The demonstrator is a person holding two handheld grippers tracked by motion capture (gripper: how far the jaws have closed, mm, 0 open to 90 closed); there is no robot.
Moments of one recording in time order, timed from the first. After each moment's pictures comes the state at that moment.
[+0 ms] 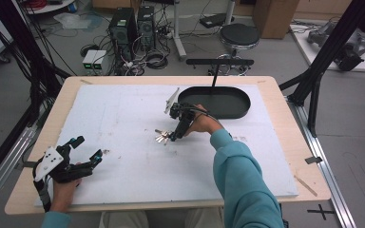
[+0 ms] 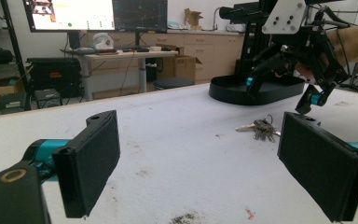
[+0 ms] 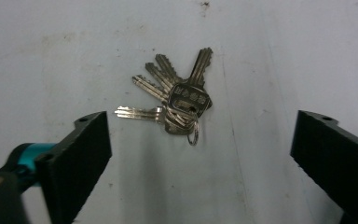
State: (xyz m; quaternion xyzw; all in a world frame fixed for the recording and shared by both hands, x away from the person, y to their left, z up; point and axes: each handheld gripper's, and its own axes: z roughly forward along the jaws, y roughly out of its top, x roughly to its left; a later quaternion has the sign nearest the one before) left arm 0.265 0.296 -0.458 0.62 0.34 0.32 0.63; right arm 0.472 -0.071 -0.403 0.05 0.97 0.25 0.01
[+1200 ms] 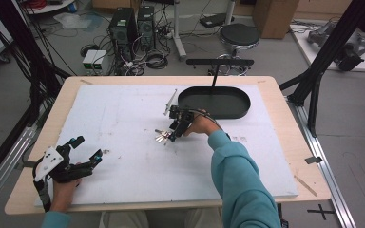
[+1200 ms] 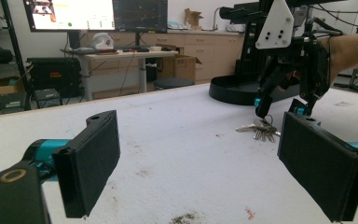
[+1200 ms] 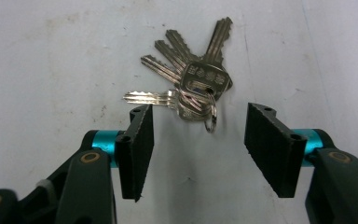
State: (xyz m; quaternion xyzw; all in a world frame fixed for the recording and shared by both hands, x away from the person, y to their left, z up) left arm 0.265 0.296 -0.458 0.62 0.34 0.32 0.63; right arm 0.477 -0.068 -0.416 0.07 0.97 0.22 -0.05
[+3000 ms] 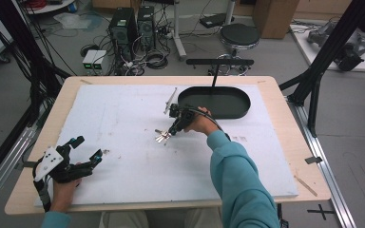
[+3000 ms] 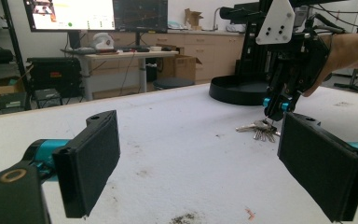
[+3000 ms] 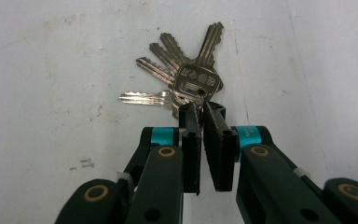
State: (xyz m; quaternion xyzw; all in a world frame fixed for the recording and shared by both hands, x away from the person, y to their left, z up) left arm 0.265 0.296 -0.458 0.62 0.34 0.32 0.63; right arm 0.479 -0.068 -0.410 0.06 0.97 0.22 -0.04
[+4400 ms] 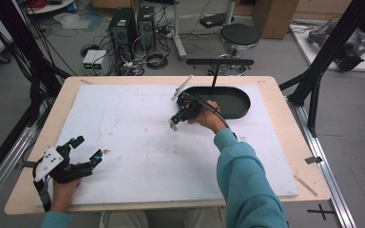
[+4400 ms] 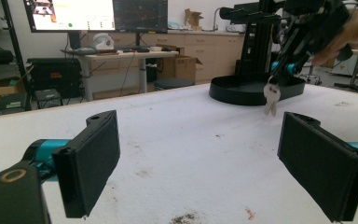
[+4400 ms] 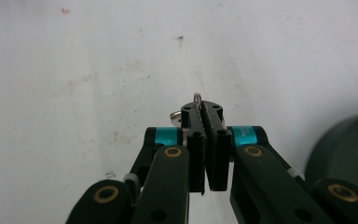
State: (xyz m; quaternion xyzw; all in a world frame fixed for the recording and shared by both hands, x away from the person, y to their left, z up) left arm 0.264 0.296 -0.458 0.62 0.34 0.33 0.63; right arm 0.469 -0.094 -0.361 0.13 0.95 0.29 0.01
